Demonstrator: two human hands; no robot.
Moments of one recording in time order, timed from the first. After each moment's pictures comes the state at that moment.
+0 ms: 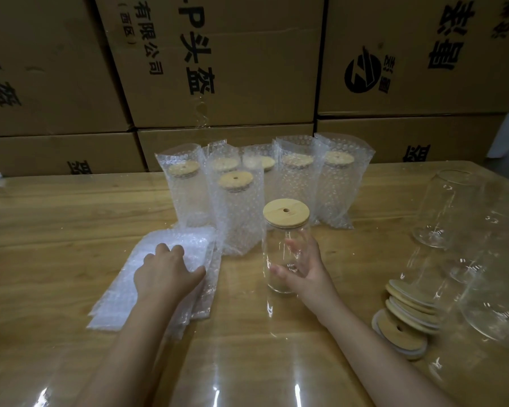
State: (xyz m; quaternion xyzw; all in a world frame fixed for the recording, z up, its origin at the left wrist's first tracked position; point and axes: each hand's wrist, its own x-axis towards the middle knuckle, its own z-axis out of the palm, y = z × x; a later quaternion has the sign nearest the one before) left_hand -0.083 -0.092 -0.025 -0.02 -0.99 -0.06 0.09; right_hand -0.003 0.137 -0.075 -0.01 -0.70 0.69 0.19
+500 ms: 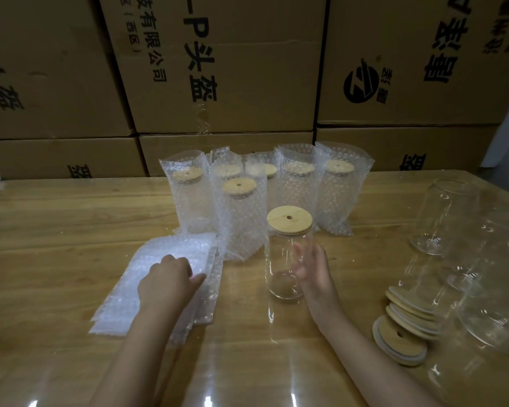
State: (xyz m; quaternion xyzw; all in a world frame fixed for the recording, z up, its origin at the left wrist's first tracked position) left_hand -0.076 -0.095 -0.019 -0.05 -0.99 -0.08 0.08; right_hand 0.010 0.132 -0.064 -0.02 -0.67 0.71 0.23
